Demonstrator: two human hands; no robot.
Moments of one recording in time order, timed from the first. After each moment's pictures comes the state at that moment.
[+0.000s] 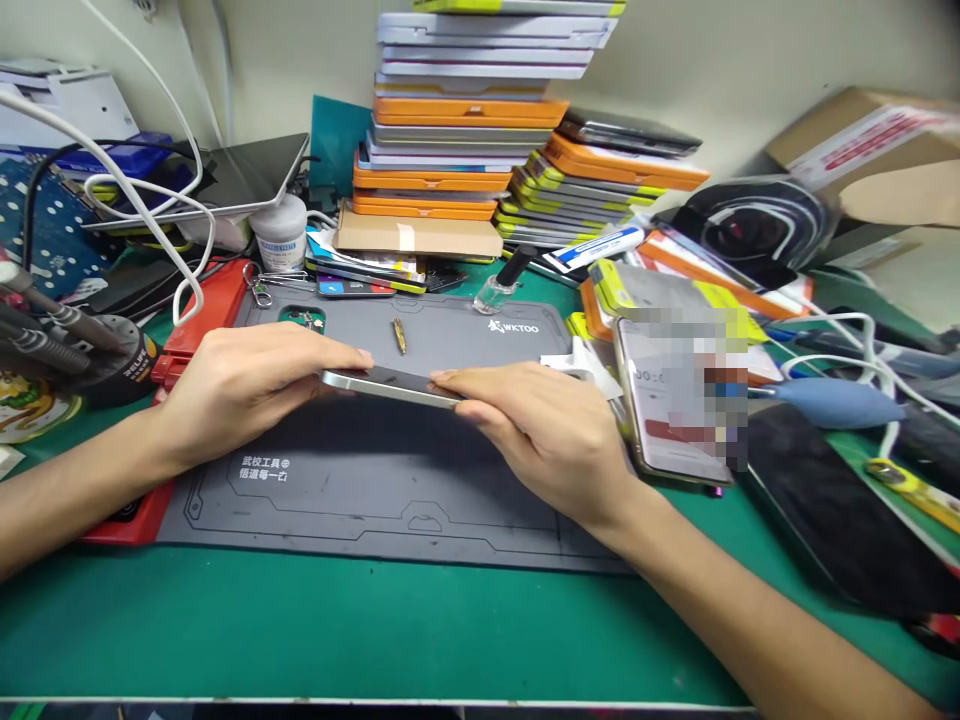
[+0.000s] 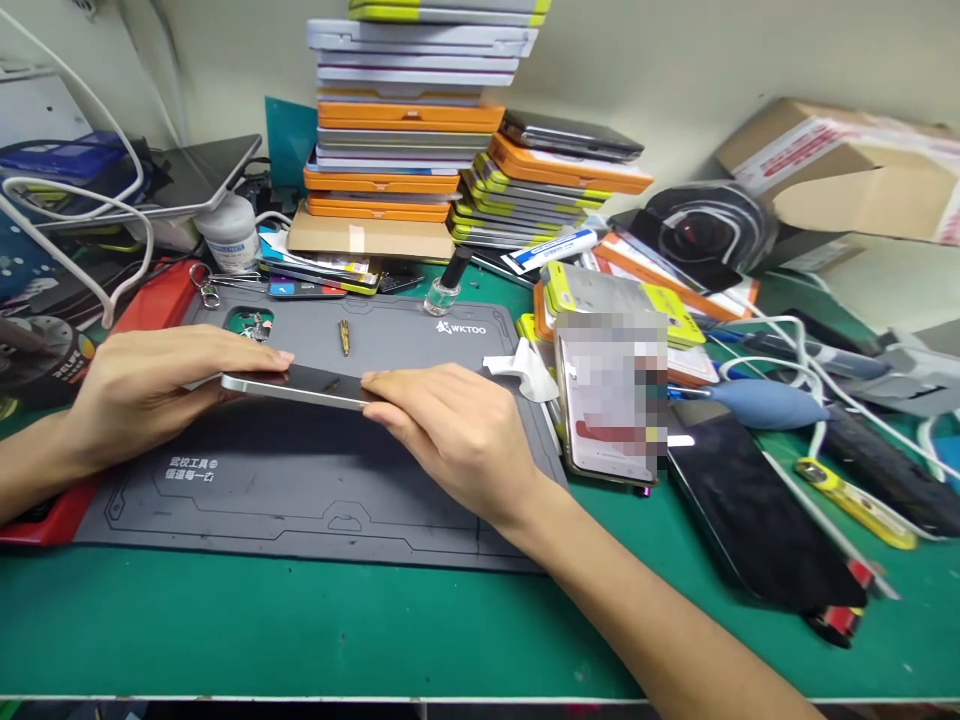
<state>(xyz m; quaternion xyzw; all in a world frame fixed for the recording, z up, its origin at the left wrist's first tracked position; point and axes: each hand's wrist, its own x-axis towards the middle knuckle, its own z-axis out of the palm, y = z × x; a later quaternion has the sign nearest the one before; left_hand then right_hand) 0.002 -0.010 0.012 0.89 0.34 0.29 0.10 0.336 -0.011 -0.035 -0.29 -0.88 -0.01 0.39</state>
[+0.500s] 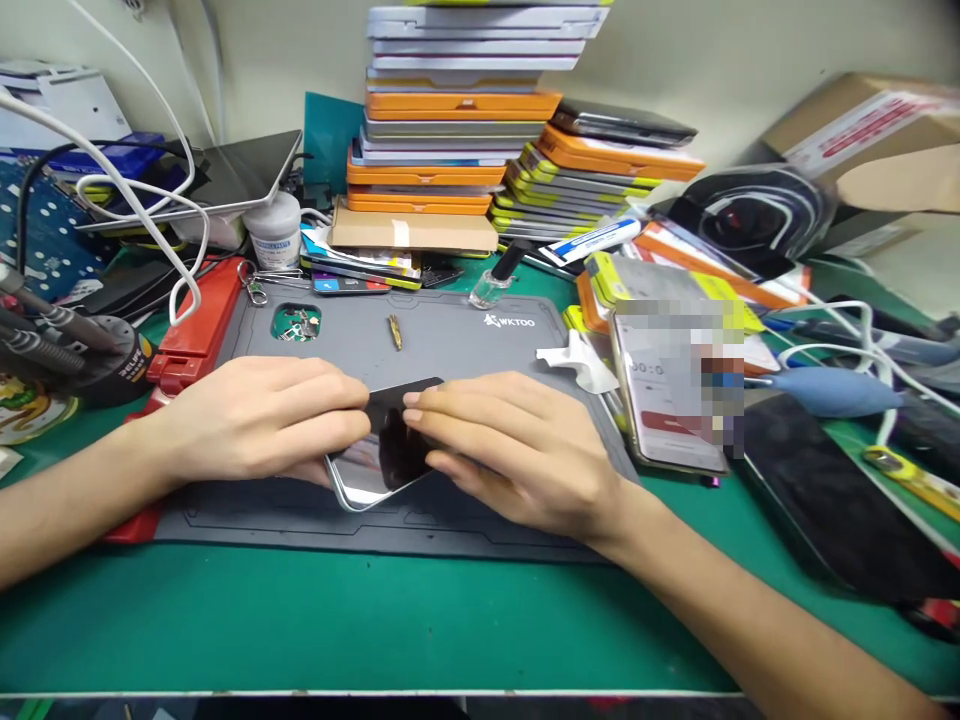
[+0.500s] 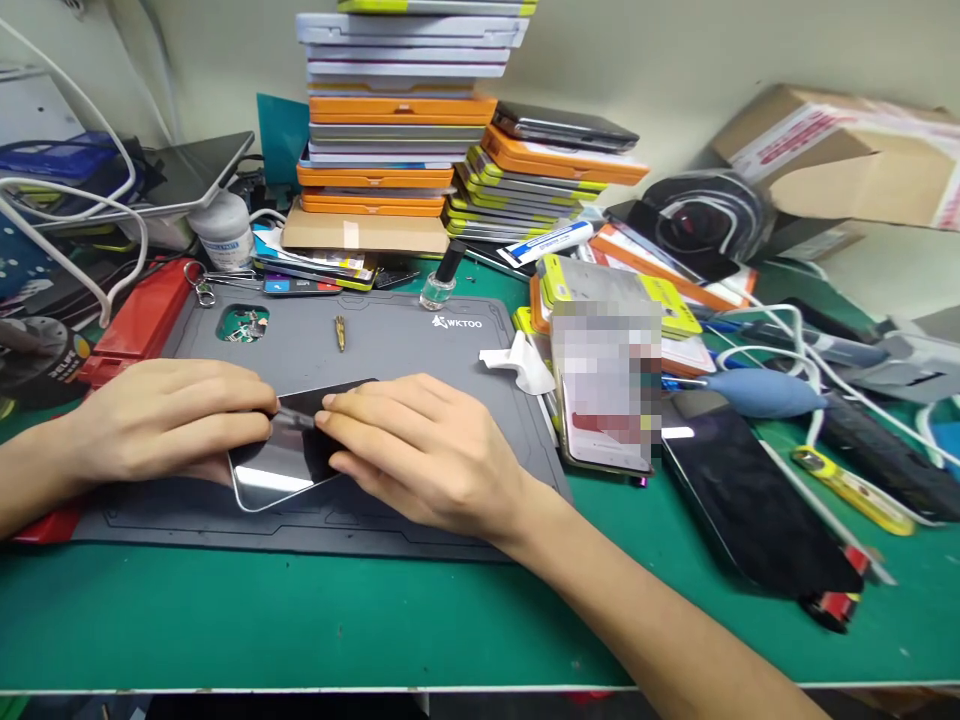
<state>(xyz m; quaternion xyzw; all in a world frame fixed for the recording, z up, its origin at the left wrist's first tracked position) -0.001 -0.010 0.002 0.95 0.18 0.24 0.05 0.329 -0.021 -0.018 -0.16 -0.92 -0.03 0.37</state>
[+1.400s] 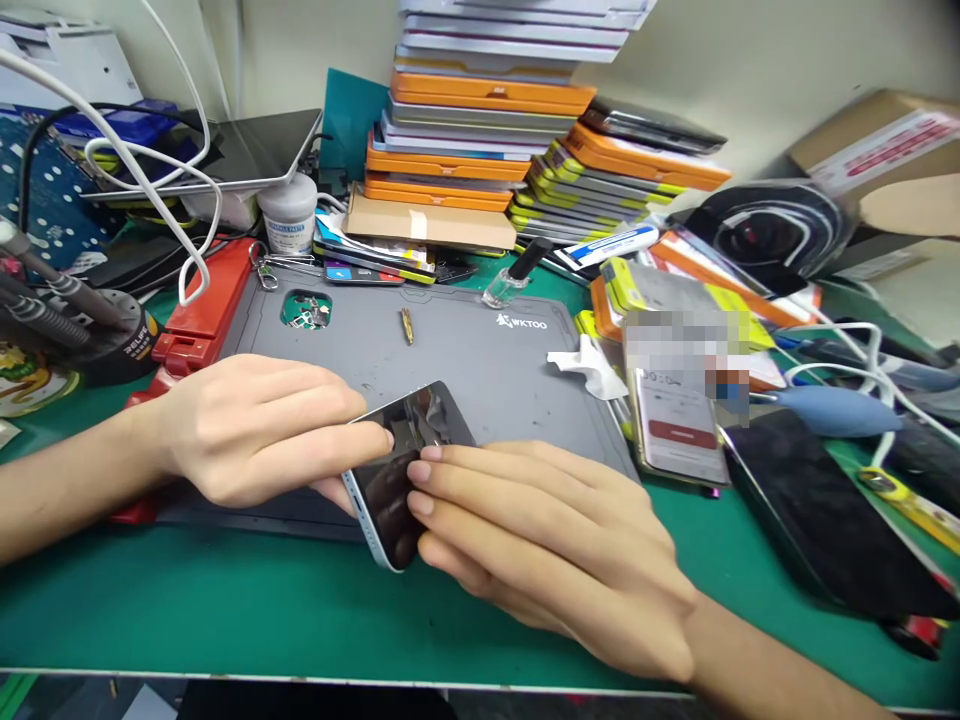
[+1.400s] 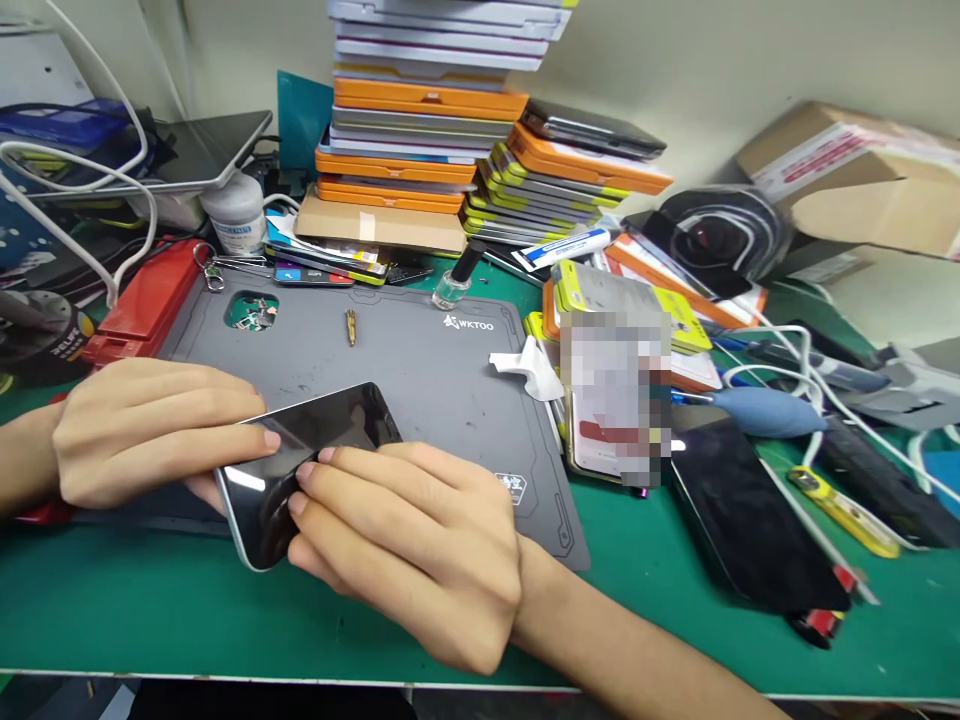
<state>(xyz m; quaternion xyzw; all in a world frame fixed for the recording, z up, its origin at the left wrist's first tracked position) 0.004 -0.017 0.007 0.94 0.08 0.32 -0.09 0.317 -0.075 -0.004 -0.18 -0.91 -0.02 0.38</state>
